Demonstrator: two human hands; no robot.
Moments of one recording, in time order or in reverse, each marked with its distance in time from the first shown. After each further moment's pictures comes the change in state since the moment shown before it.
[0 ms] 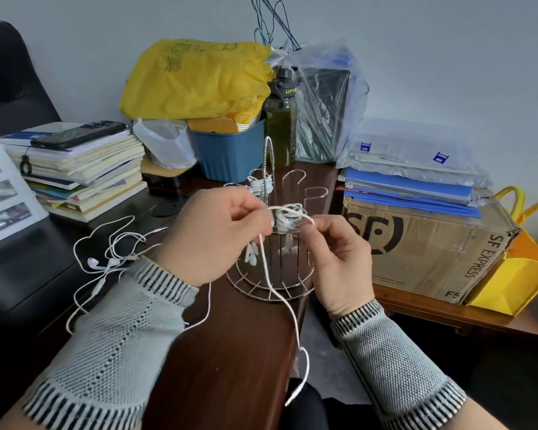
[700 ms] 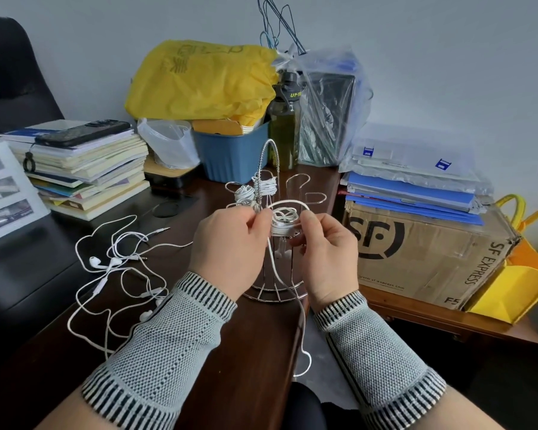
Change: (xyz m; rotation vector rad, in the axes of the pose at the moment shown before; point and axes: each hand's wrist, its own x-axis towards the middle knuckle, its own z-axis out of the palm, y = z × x) left_hand 0.006 -0.018 0.032 0.188 0.255 -0.034; right_hand 0.011 -0.009 0.027 0.090 0.073 0.249
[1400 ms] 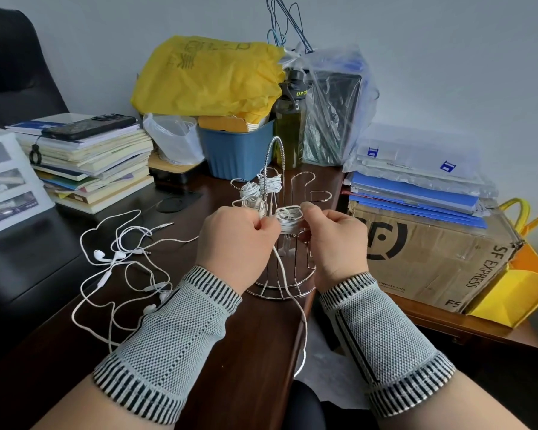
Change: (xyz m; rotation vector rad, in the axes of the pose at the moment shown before) left_hand 0.002 -0.006 0.007 -0.043 0.032 -0.041; right_hand 0.019 -0.007 0.005 -0.045 0.076 0.173
